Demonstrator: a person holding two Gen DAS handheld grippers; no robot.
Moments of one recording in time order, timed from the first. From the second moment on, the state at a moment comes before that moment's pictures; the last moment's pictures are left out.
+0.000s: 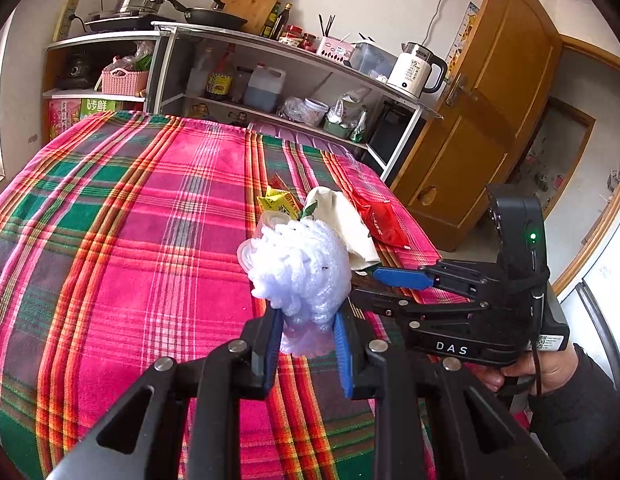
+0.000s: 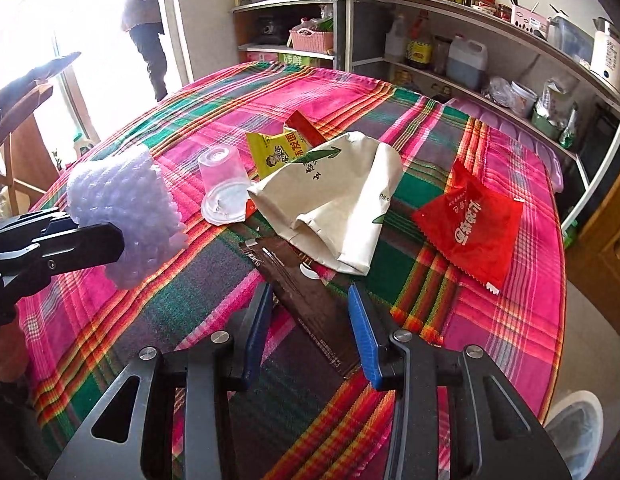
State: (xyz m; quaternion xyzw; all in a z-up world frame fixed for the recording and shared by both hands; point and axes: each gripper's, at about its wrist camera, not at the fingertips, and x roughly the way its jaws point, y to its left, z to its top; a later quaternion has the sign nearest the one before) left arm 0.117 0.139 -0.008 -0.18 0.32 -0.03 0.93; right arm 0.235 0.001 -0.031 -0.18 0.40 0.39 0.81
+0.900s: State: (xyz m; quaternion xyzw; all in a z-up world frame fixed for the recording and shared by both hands) left arm 0.105 0.041 0.011 -0.13 0.34 -0.10 0.93; right arm 0.149 -0.136 0.007 -0.02 0.40 0.28 0.88
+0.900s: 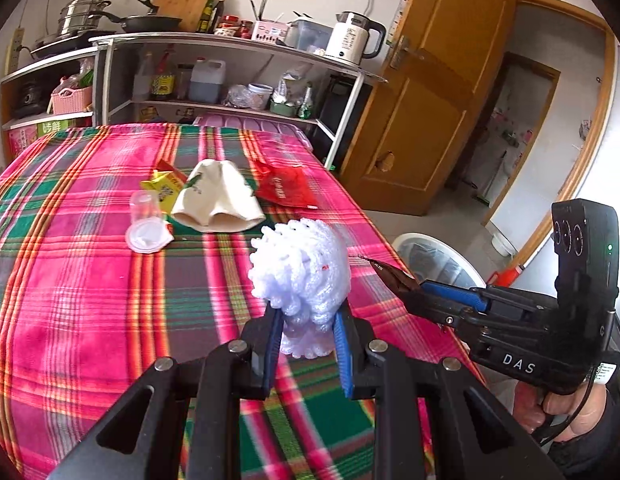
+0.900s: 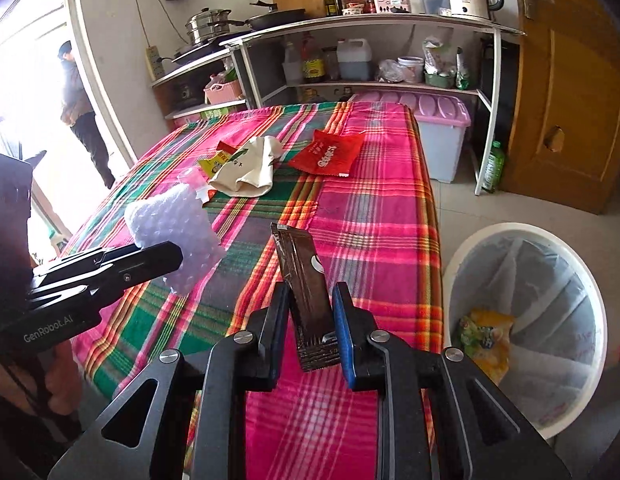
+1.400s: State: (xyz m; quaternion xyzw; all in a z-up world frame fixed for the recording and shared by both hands) left arm 0.120 -0.030 0.022 -0.09 0.35 -0.16 0.92; right arm 0.134 -0.215 0.017 0.03 0.38 0.22 0.90
